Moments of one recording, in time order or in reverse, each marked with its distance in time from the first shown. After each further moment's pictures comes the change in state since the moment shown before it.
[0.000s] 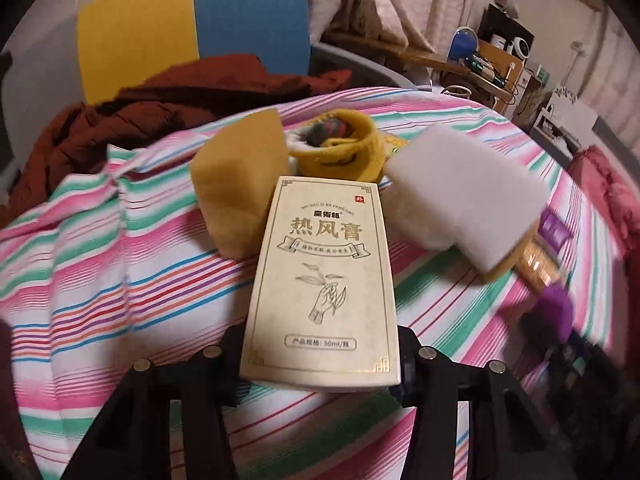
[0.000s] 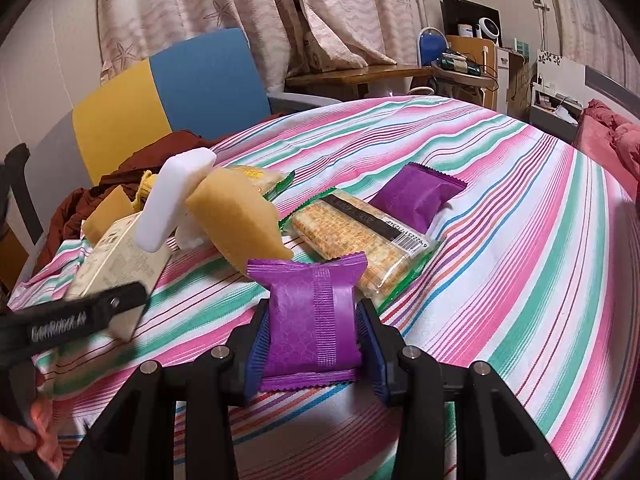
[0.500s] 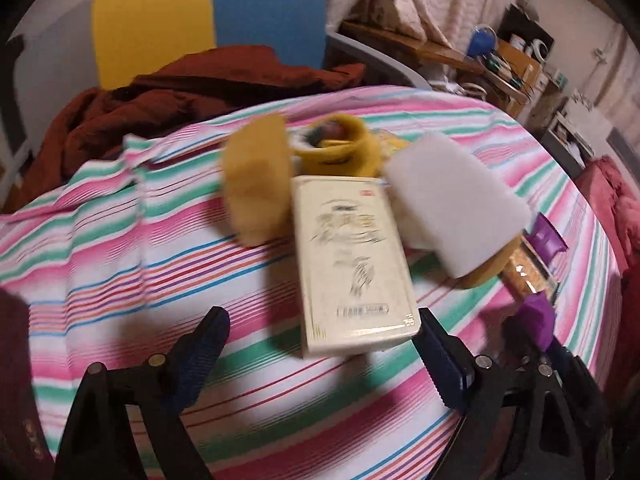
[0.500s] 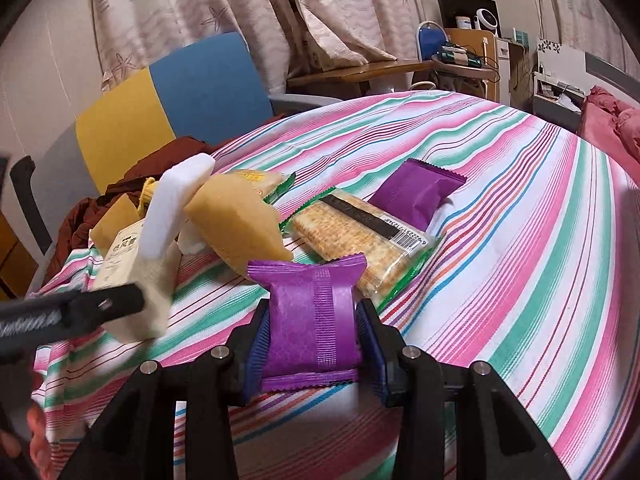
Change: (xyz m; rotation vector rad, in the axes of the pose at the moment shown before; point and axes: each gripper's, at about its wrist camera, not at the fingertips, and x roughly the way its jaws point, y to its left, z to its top) left arm -0.020 0.000 0.007 -0.094 0.072 0.023; right arm 0.000 -0.007 0.001 0.038 0.003 0.044
